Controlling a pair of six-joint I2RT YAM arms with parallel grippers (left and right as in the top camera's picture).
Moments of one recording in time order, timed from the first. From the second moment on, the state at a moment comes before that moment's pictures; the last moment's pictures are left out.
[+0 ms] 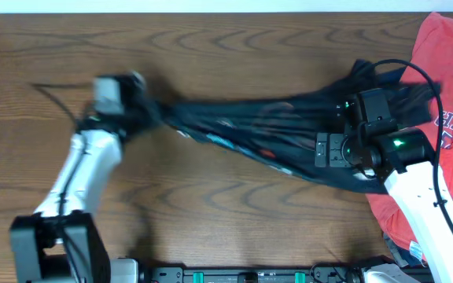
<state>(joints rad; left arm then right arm) 0.07 1.55 1.06 -0.39 0.27 -0.41 0.24 1.27 1.09 -1.04 0.07 0.26</state>
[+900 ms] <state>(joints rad) -0.20 1.55 0.97 -0.74 0.42 -0.70 0.24 1.27 1.09 -1.05 0.07 0.26</state>
